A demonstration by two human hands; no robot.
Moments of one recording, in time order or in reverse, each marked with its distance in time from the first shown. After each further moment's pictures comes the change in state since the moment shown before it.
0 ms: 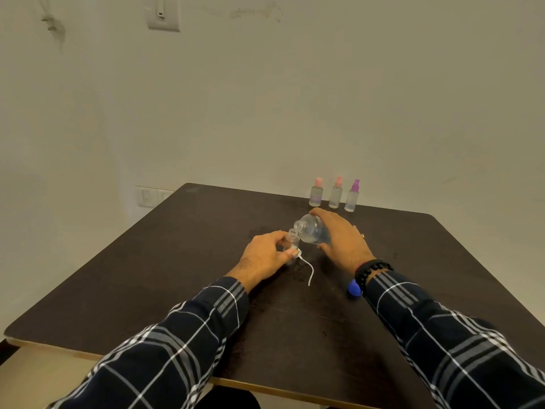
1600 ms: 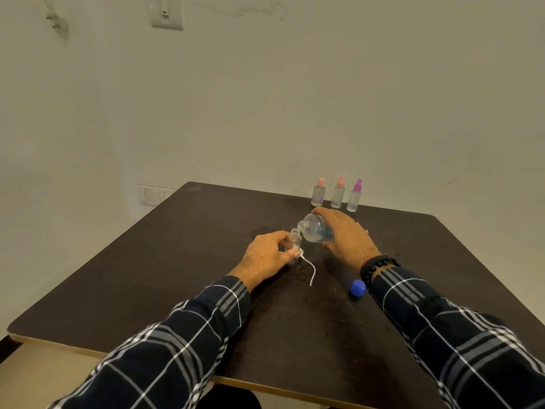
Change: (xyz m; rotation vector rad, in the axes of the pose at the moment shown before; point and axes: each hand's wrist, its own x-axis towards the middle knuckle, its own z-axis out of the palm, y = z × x) left_hand -0.001 -0.001 -0.001 0.006 -0.003 0.016; right_hand 0.005 0.006 -0.005 -0.033 -0.016 -0.042
